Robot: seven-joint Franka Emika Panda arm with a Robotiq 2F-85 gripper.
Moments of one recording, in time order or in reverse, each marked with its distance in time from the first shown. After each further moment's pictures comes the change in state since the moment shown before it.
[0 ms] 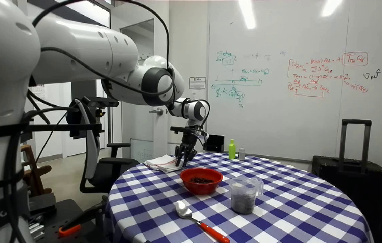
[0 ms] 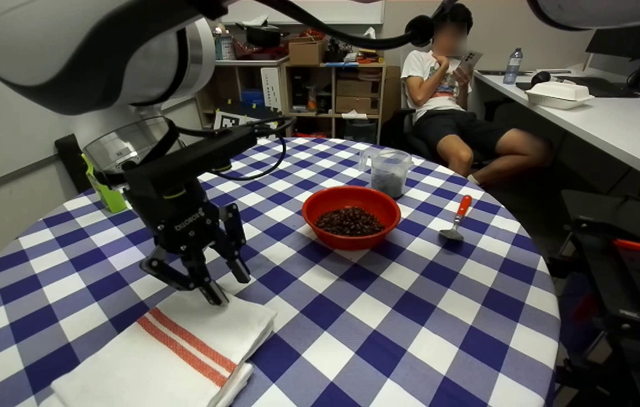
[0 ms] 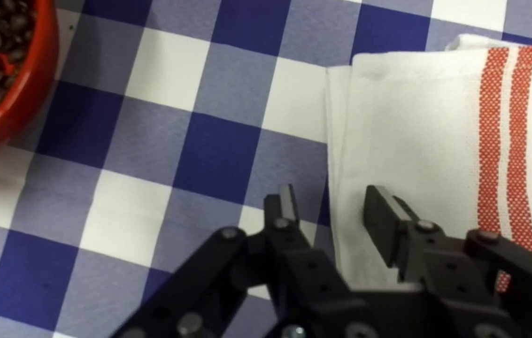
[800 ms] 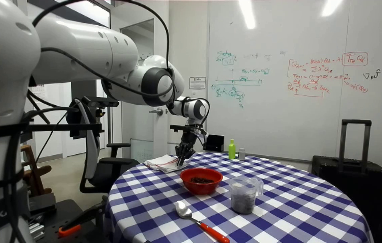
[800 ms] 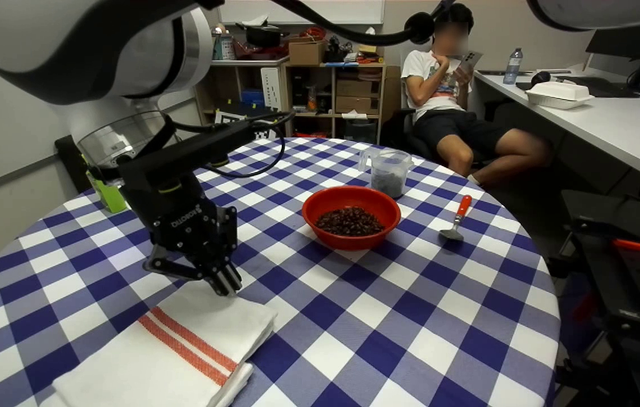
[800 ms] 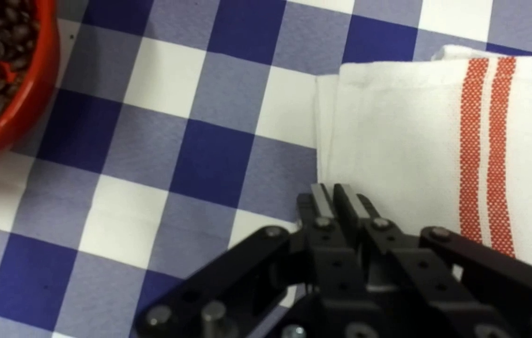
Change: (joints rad) arm 0.000 0.000 0.009 0.018 0.002 -0.023 0.004
